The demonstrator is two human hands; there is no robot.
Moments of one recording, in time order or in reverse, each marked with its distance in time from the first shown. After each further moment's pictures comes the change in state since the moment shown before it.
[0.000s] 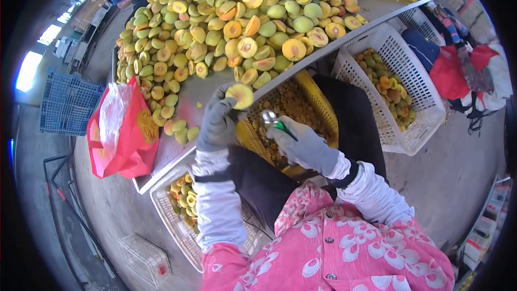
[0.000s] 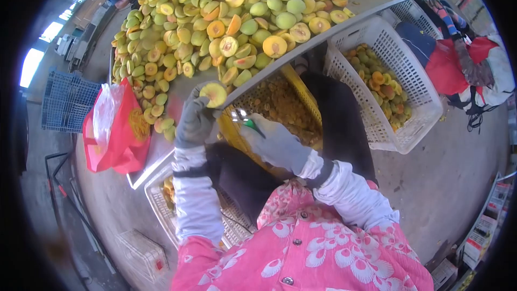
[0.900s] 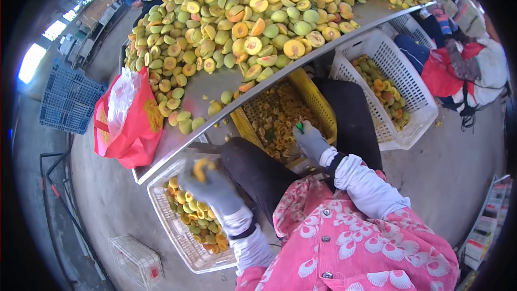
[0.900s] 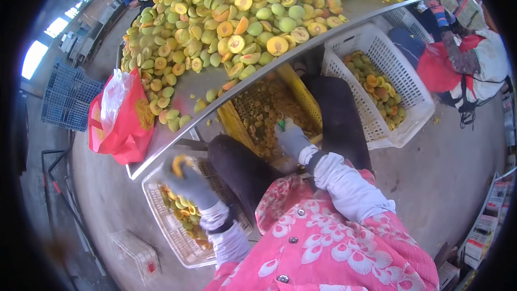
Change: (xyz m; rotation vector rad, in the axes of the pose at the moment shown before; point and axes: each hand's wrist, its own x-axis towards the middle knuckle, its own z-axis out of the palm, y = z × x) left_hand -0.173 -0.034 0.013 0.998 1.190 0.652; right_hand 0.003 0.113 0.002 -0.163 0.277 0.249
